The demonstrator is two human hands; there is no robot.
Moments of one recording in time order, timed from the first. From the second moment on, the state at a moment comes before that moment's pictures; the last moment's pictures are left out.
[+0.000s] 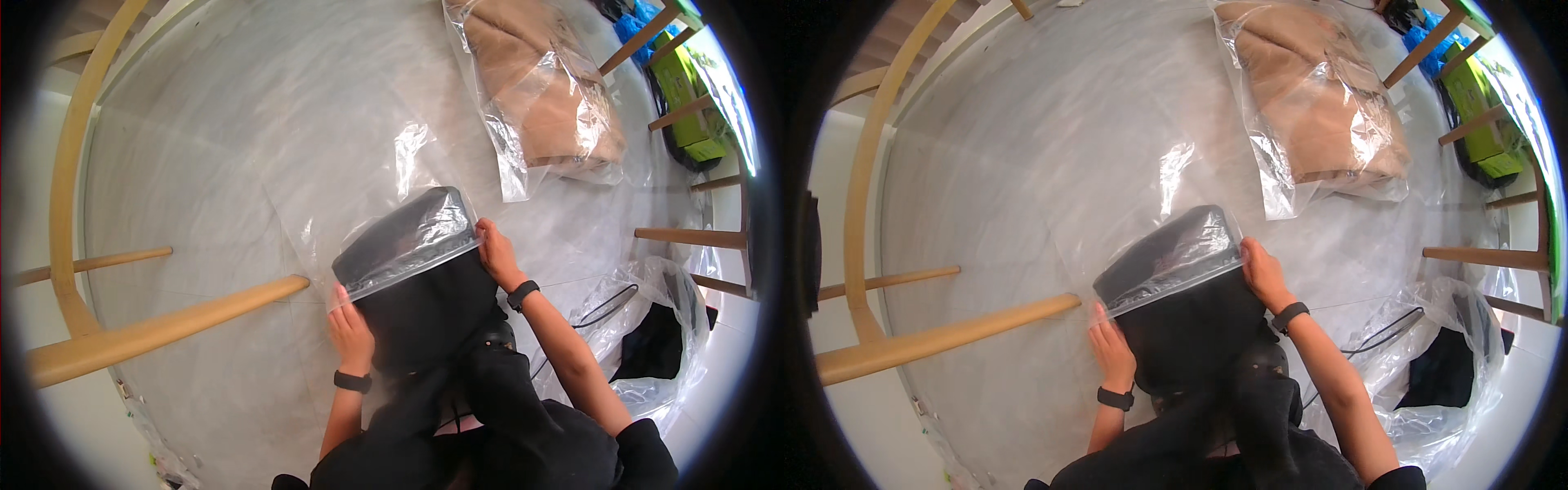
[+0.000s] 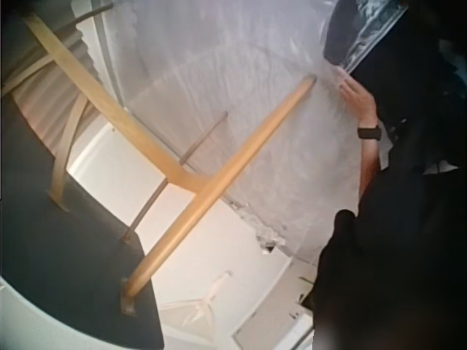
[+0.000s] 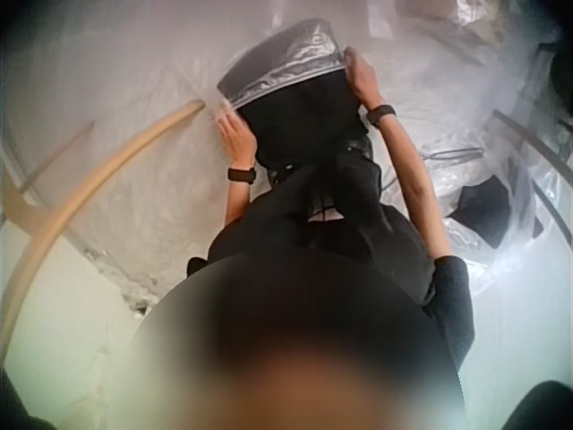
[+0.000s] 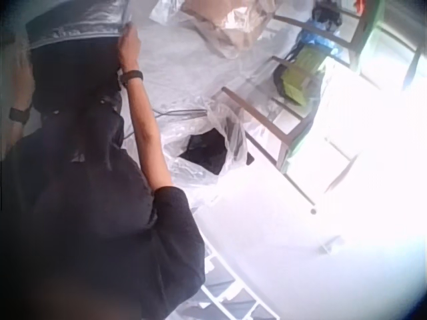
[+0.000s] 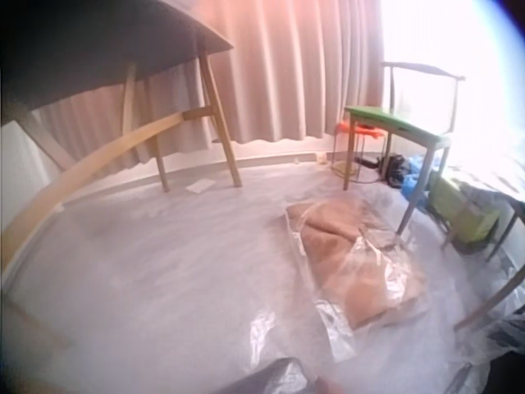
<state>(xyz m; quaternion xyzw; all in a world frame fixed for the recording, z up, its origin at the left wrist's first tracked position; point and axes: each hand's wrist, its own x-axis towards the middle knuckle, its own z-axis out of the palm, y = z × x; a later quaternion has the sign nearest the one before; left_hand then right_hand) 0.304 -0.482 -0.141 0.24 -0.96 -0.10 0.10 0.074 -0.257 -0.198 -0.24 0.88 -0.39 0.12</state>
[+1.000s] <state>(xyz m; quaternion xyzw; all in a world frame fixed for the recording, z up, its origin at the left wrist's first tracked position) 0.362 -0.447 -0.242 0.42 -0.62 -0.66 0.06 0.139 -0.210 -0.234 -0.05 0.83 -0.53 0.17</state>
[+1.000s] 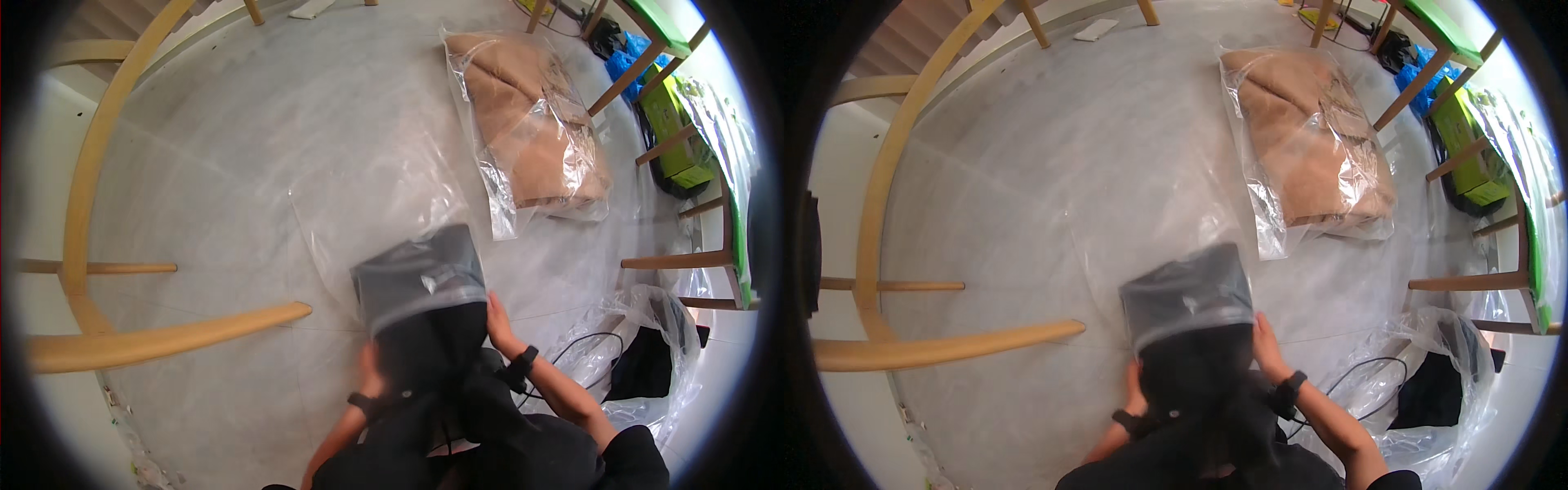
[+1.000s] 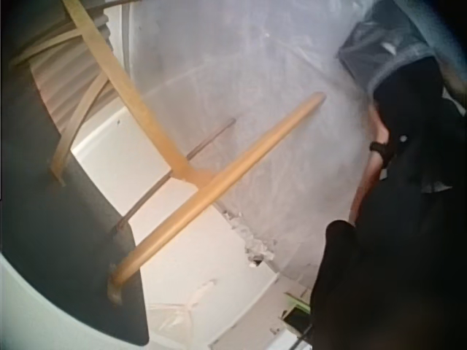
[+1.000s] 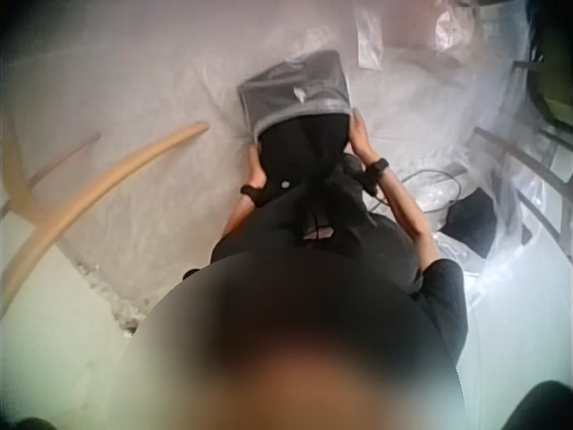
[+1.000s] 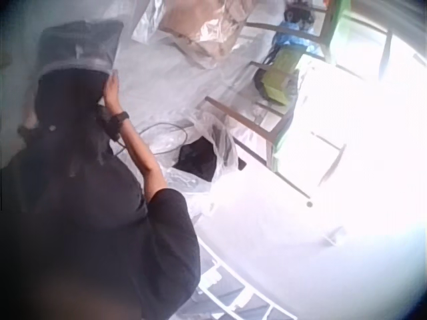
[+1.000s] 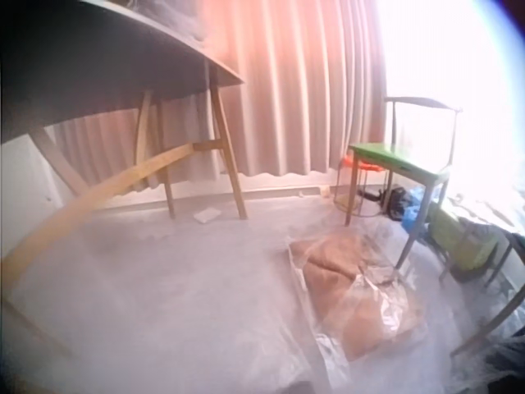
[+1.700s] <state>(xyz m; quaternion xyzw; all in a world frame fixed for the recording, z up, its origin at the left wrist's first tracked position) 0.262 -0.566 0.143 0.18 -0.66 -0.72 -0.15 0.036 -0.203 0.164 -0.20 0.82 -0.49 0.22</state>
